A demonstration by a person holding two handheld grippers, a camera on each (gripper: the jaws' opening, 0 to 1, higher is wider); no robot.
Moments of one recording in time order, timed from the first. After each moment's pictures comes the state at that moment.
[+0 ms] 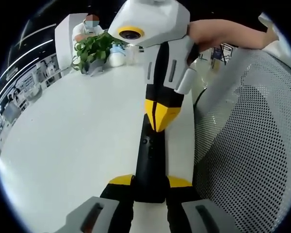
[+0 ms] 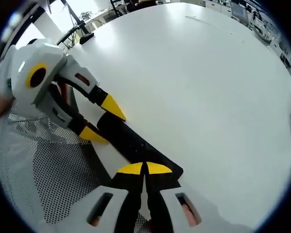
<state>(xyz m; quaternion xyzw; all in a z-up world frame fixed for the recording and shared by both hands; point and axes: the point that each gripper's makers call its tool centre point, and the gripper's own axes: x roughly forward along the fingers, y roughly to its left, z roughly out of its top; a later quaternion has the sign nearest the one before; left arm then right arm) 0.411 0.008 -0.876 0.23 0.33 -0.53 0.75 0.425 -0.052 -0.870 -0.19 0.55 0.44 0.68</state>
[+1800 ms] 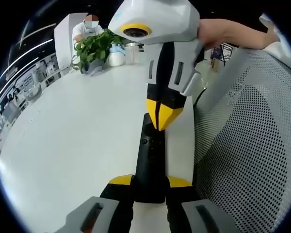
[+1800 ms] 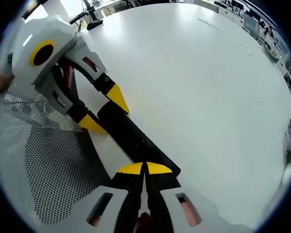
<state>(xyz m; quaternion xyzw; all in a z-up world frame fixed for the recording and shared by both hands) 0.413 0.007 -0.877 0.23 0.34 -0.53 0.74 0.425 -0.057 -0.873 -0.26 0.53 0.46 0.66</state>
